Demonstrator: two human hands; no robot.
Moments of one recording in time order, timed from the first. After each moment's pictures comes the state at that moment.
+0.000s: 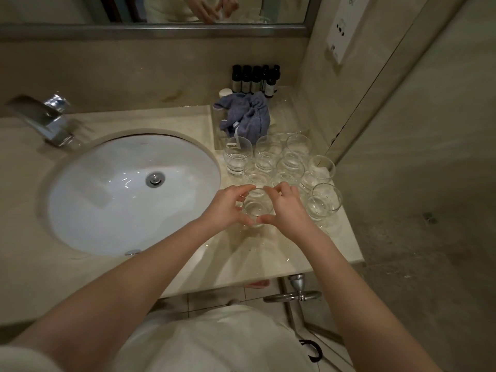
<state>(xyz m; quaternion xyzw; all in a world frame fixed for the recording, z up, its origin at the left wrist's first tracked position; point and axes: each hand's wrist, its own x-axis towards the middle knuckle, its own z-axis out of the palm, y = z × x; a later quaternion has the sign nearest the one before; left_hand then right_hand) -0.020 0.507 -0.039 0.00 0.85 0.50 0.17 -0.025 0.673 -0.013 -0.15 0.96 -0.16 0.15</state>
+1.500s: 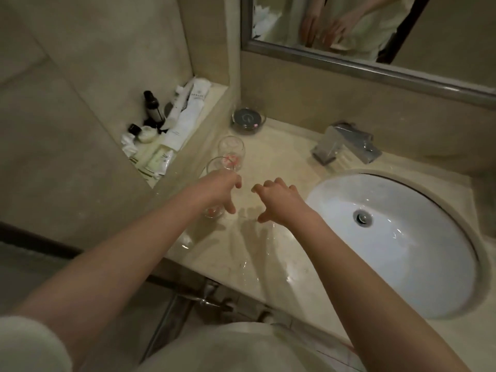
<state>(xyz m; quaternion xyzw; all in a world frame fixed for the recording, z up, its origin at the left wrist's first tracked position) 0.142 -0.081 0.022 -0.20 0.94 0.20 0.21 0.075 0.072 0.031 -0.48 0.86 0.06 0.19</state>
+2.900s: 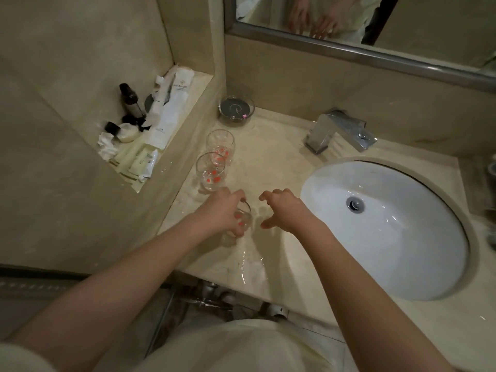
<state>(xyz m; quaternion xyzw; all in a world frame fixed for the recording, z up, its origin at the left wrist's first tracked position) 0.163 -0.046 -0.009 -0.16 0.94 0.23 0.20 0.067 0.093 -0.006 -0.39 0.88 -0.02 0.27</state>
